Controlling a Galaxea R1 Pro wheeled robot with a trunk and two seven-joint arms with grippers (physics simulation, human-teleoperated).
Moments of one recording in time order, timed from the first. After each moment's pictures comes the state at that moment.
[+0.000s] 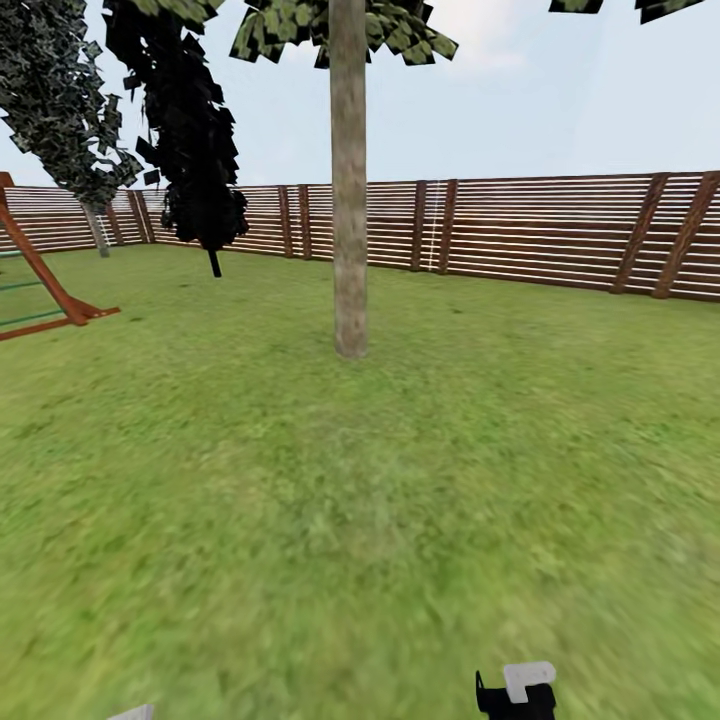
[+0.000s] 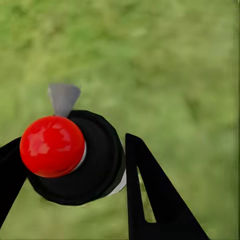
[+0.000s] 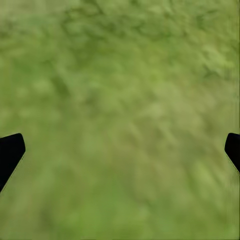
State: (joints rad) left arm -0.31 0.23 -0.32 -0.12 0.62 -0.42 0.00; right arm -0.42 -0.01 -0.01 -0.07 0.19 -0.49 -0.24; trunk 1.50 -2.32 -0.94
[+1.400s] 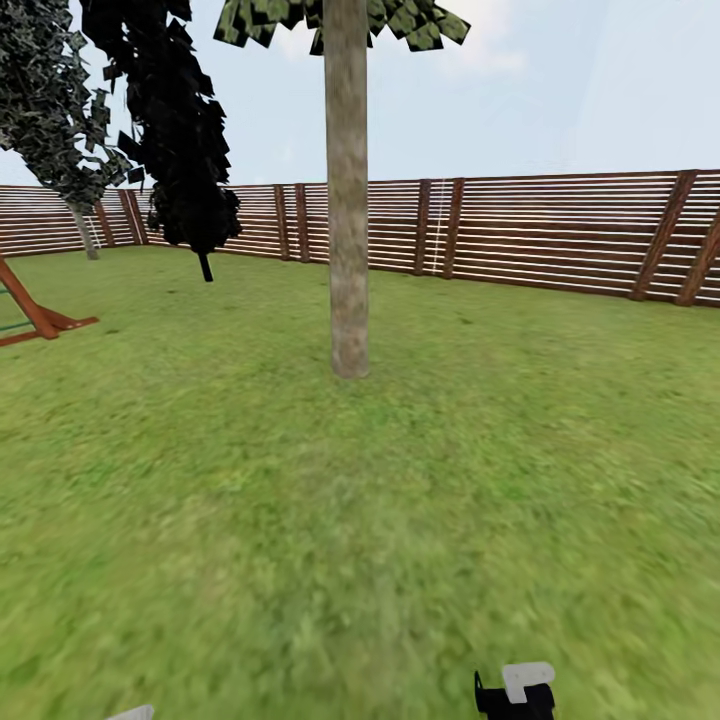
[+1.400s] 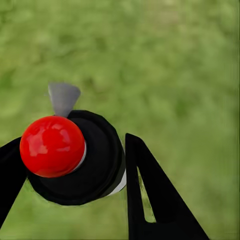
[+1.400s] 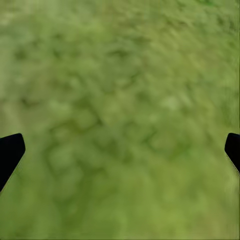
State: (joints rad) left arm -0.31 0.23 -0.32 -0.12 0.62 -0.42 0.00; right arm -0.42 0.00 -0.01 -0.07 0.19 -0.49 -0.24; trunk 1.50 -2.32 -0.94
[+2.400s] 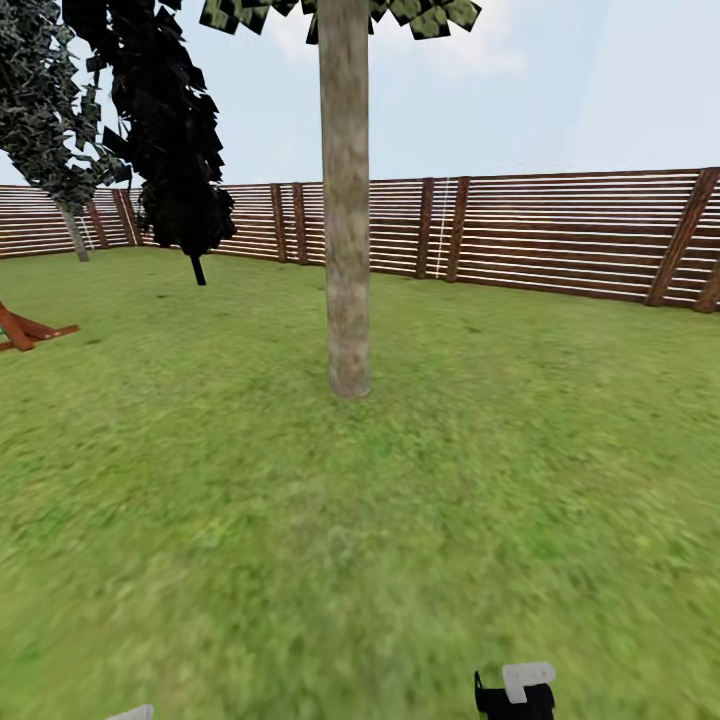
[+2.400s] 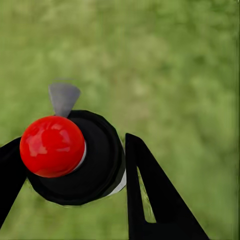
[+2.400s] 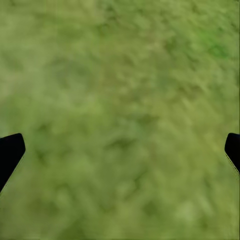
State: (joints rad) left arm -0.31 0.23 -0.32 -0.12 0.62 -0.42 0.00; right arm -0.42 0.00 -0.01 -0.07 0.19 -0.49 -0.24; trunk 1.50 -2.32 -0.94
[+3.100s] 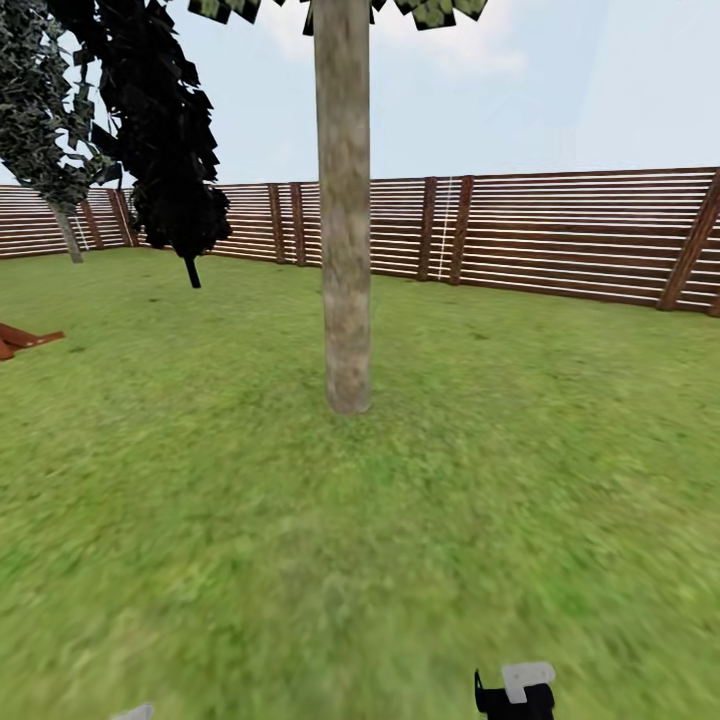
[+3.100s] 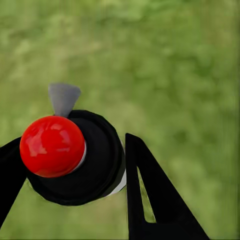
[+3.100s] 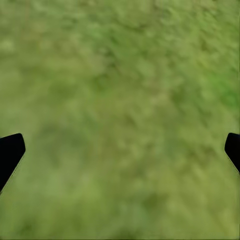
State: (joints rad) left arm -0.31 0.23 -0.32 -0.12 0.62 -0.42 0.00; right arm -0.42 0.00 -0.01 -0.07 0.19 -0.49 -0.24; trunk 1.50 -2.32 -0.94
